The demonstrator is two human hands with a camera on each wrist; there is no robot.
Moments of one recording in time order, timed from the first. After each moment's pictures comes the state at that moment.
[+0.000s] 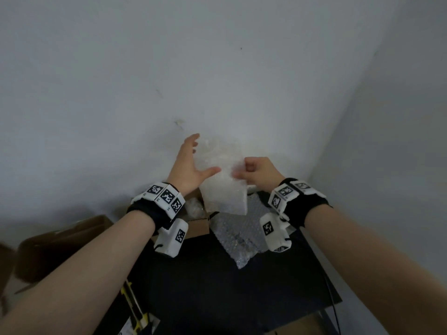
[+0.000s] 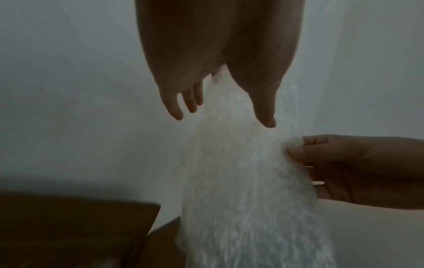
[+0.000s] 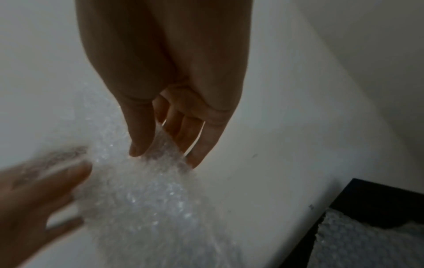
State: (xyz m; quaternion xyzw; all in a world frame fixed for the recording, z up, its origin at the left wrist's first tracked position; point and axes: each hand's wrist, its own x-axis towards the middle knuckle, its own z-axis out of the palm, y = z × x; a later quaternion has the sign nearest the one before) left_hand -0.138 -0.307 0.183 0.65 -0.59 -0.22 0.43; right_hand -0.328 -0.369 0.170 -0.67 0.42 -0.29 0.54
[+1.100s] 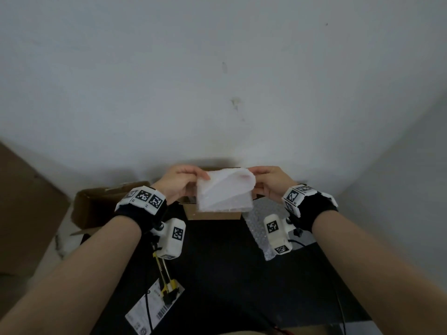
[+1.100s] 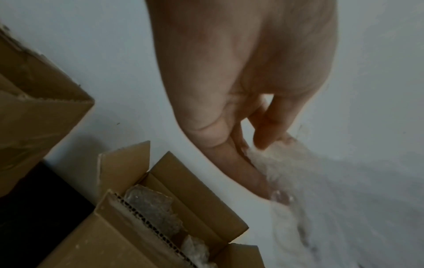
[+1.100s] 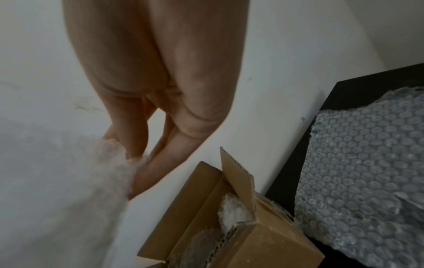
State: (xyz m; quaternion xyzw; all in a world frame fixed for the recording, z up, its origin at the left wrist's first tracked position) left_hand -0.049 -0.224 0.146 0.61 -0.31 -0.54 0.50; right_hand -0.258 -0.341 0.141 -0.50 0.40 -0.20 0.74
